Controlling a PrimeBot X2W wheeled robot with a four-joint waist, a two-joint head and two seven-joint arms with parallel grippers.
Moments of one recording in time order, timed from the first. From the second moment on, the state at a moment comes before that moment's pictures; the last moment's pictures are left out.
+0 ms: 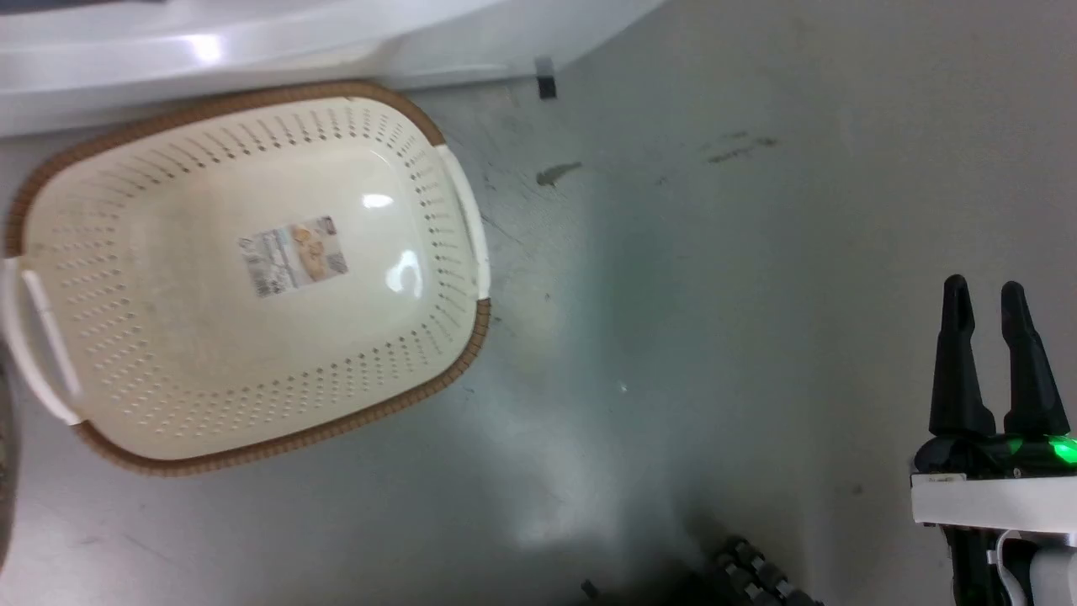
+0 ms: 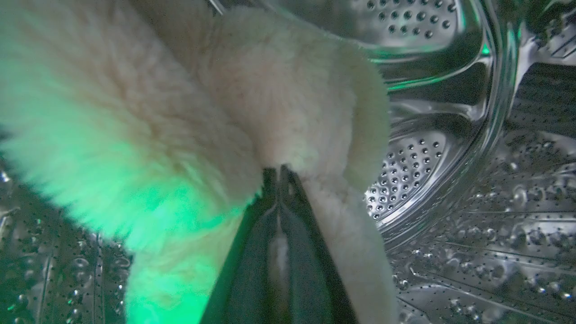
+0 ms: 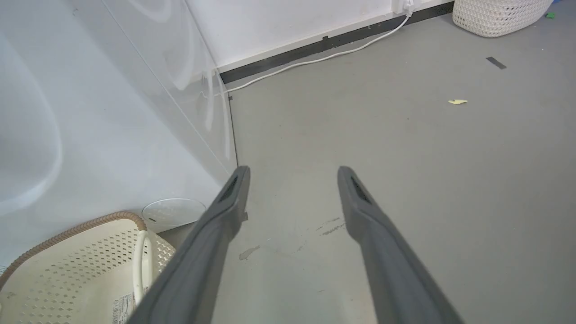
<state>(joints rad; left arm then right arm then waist) -1.59 0.37 -0.20 0.70 -0.31 0.16 -0.17 -0.11 -0.05 -0.09 -0.10 0.48 0.13 -0.26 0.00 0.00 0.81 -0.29</state>
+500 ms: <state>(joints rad) -1.68 0.37 -0.23 0.80 -0.31 0.15 -0.14 -0.11 -0.05 -0.09 -0.12 0.49 0.13 -0.26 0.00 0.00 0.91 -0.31</state>
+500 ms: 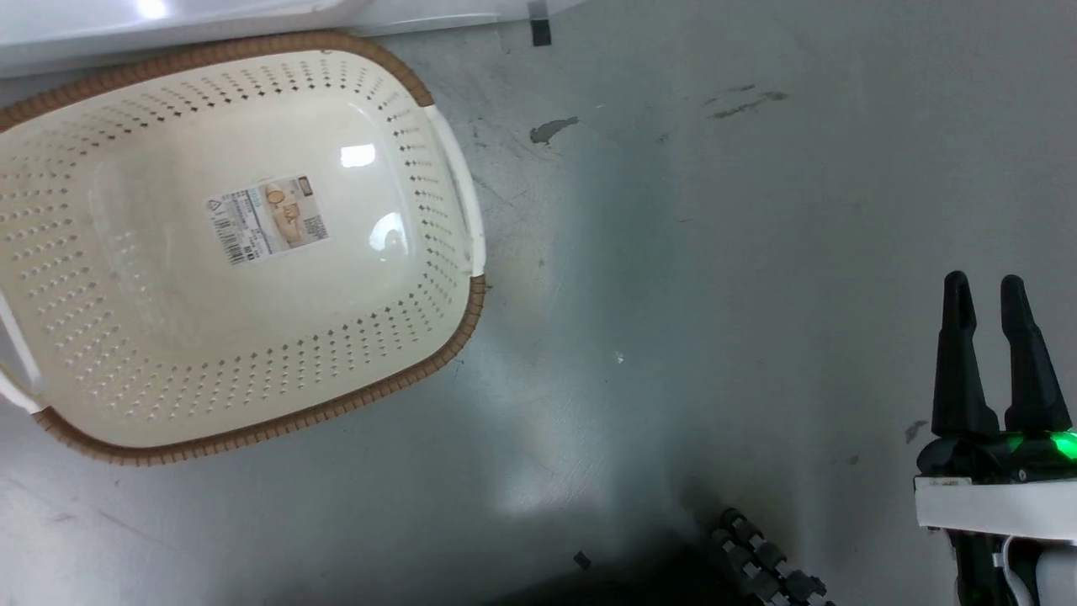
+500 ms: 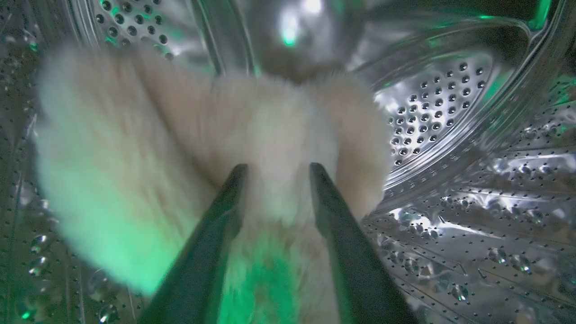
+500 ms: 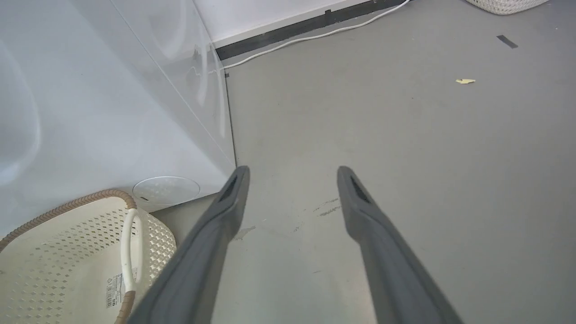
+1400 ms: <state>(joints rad) -1.36 0.16 -0.27 0.92 -0.40 0.05 -0.26 -0.11 -0.05 -0.17 -0.13 0.35 0.13 -0.26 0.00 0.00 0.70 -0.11</state>
